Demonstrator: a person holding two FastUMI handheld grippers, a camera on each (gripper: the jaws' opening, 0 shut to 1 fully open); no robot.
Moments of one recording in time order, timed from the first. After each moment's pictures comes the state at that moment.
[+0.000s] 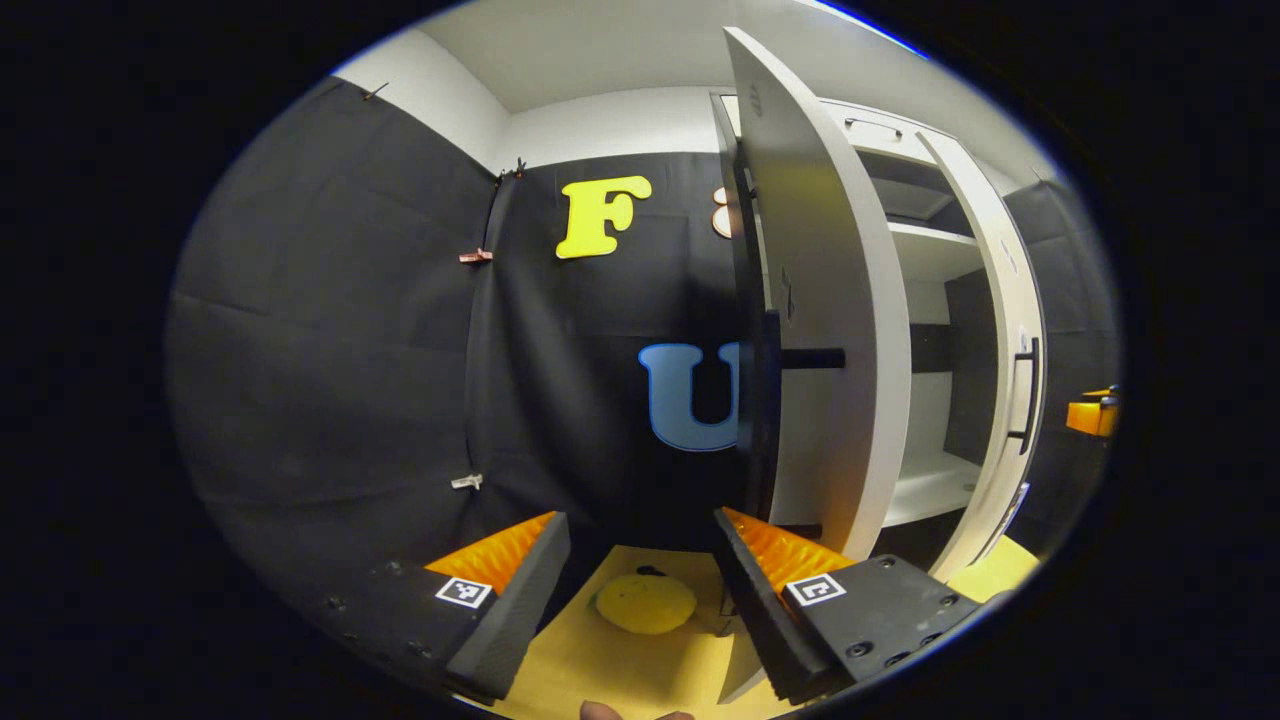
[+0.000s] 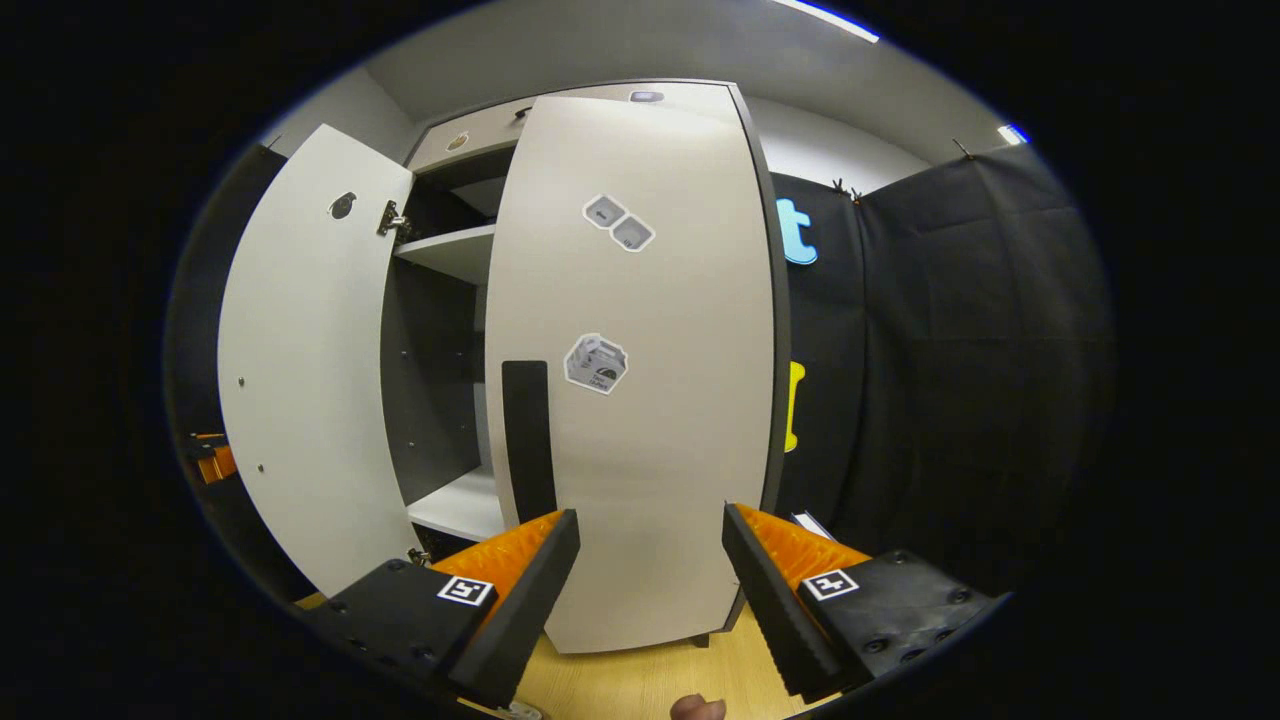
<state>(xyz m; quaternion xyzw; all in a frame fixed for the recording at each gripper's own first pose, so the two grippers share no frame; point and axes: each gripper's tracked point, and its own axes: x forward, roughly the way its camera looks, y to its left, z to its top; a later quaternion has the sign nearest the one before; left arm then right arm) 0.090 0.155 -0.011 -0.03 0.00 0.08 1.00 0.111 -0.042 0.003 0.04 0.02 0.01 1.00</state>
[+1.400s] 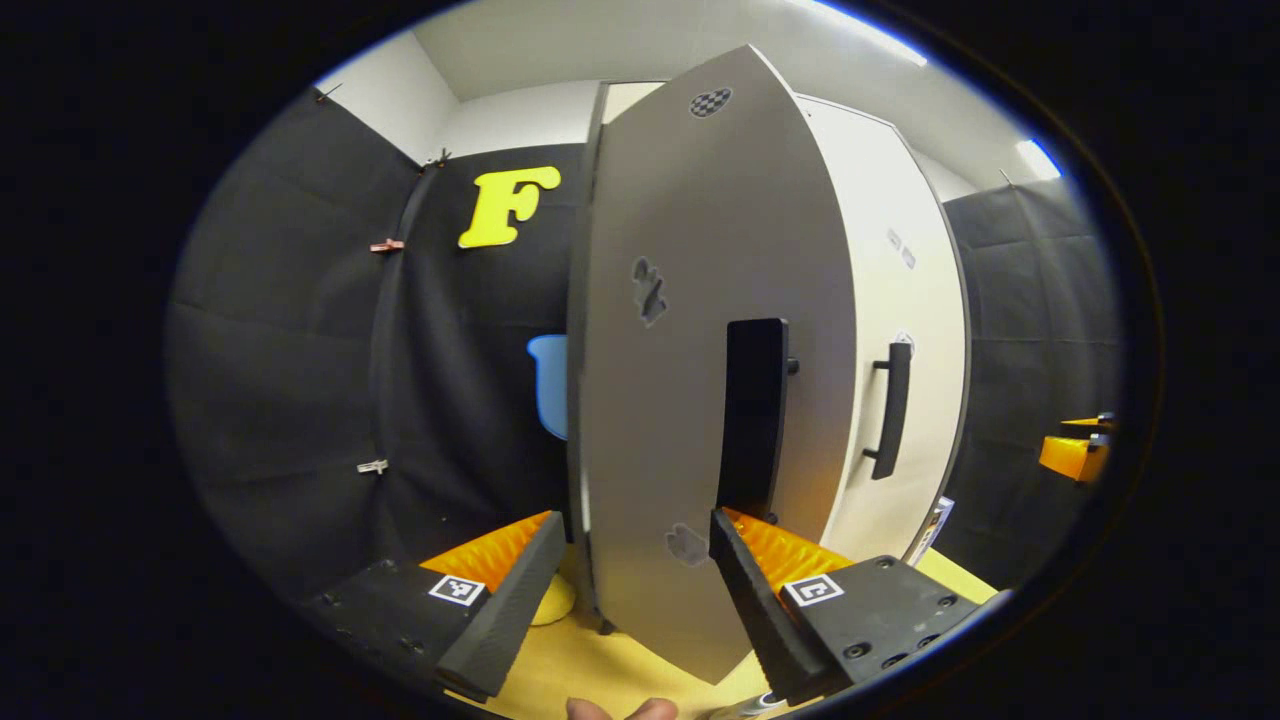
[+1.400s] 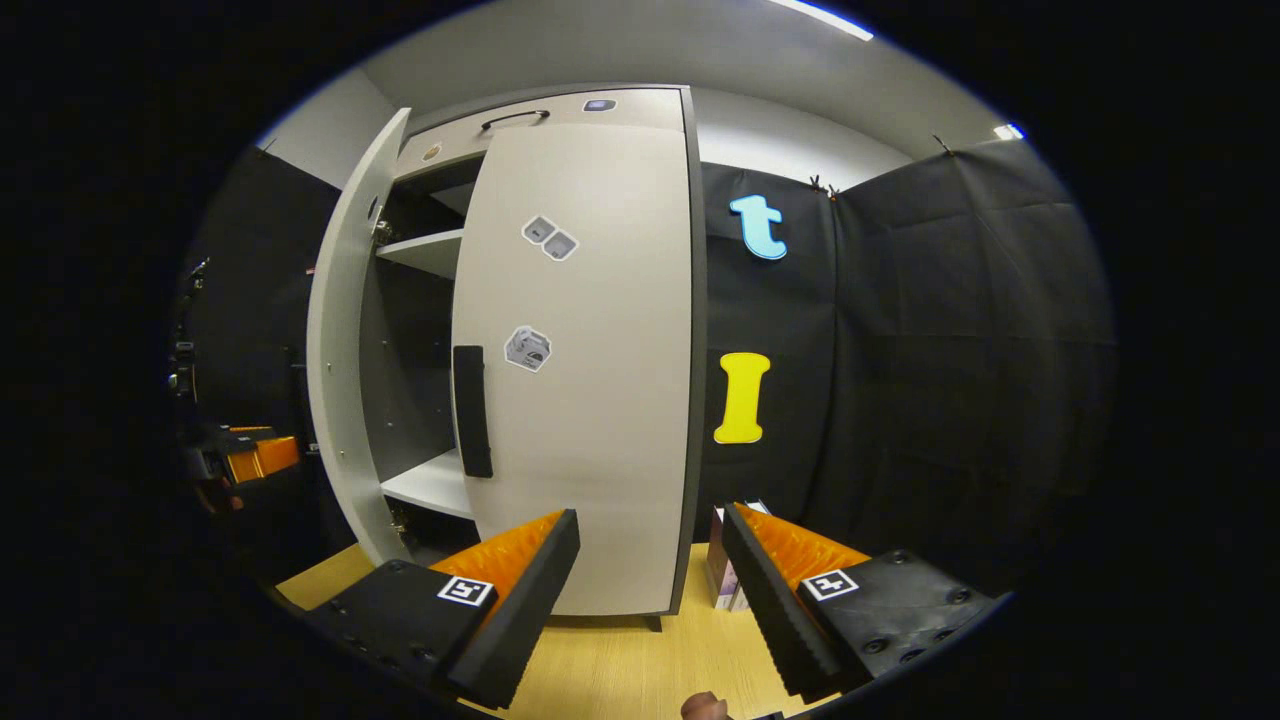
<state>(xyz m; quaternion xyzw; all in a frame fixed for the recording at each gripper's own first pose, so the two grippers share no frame) 0.131 -0.027 0.006 -0.03 0.01 -0.02 1.00 0.082 -0.115 -0.005 0.03 0.03 0.00 1.00</state>
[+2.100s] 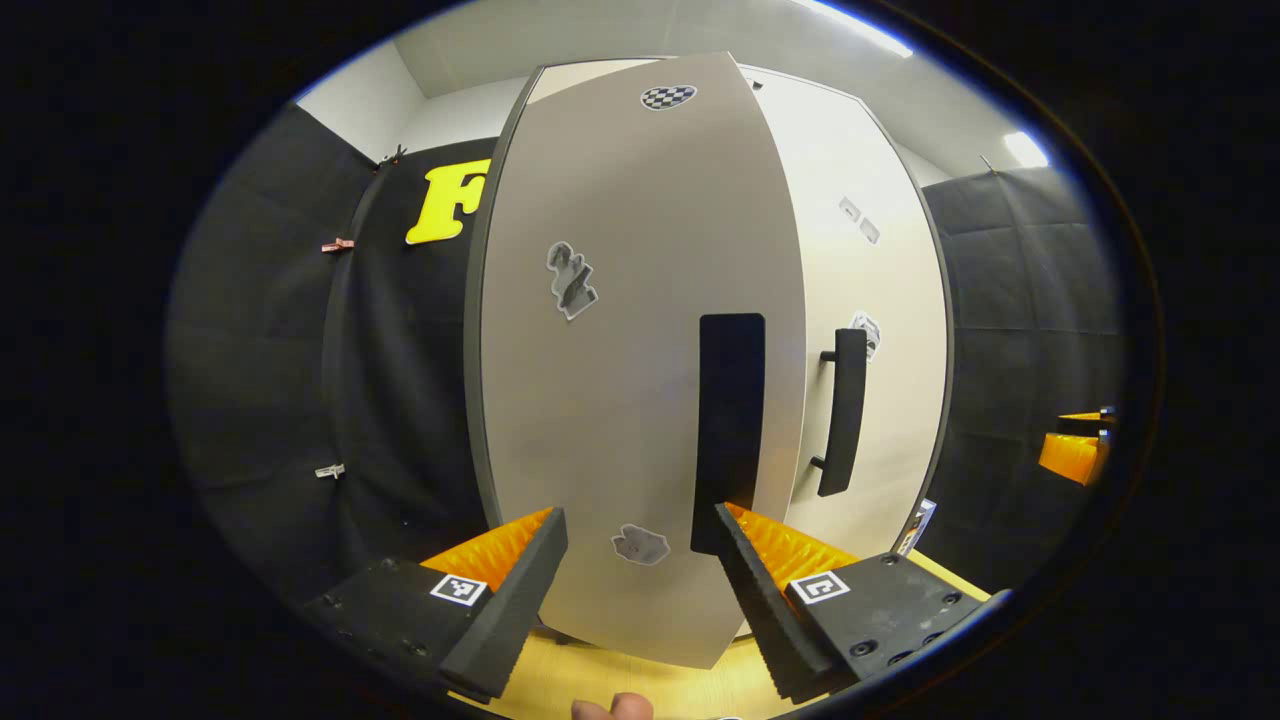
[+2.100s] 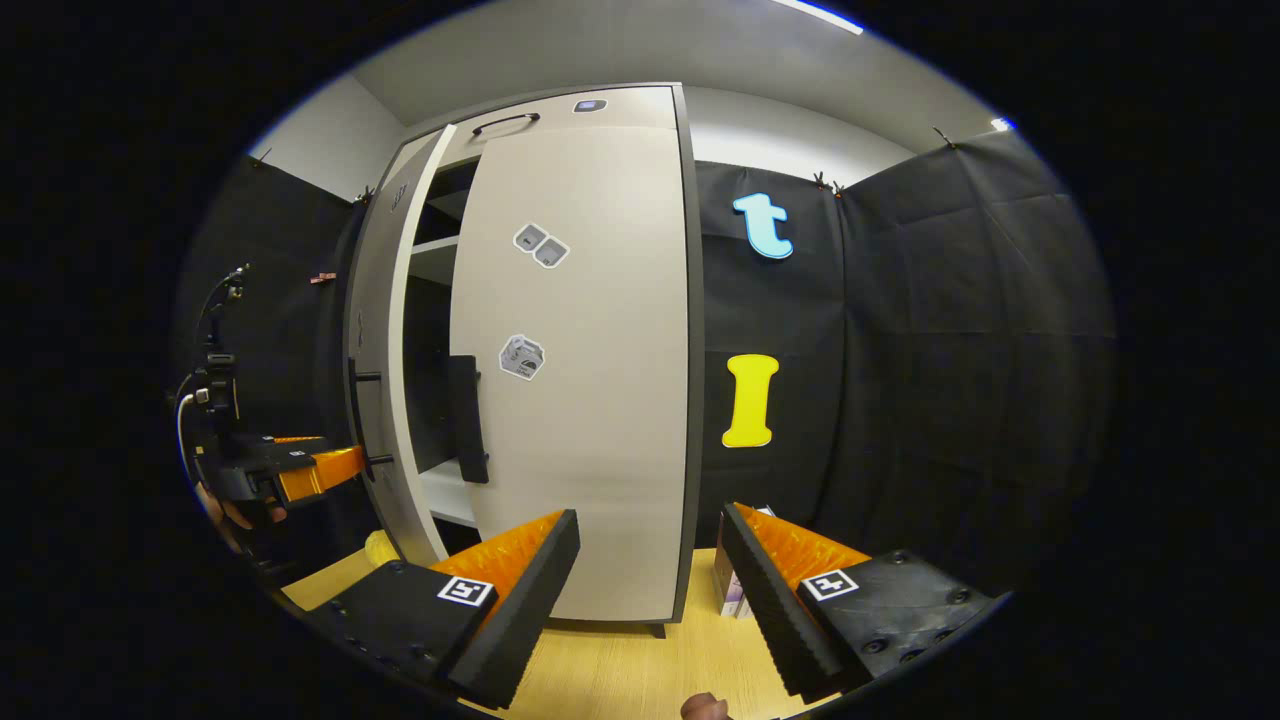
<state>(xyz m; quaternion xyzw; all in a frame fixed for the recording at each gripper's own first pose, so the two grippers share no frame) 0.175 -0.089 0.005 -0.03 0.02 -0.04 1.00 0.096 -0.118 -0.001 0.04 0.03 0.02 1.00</state>
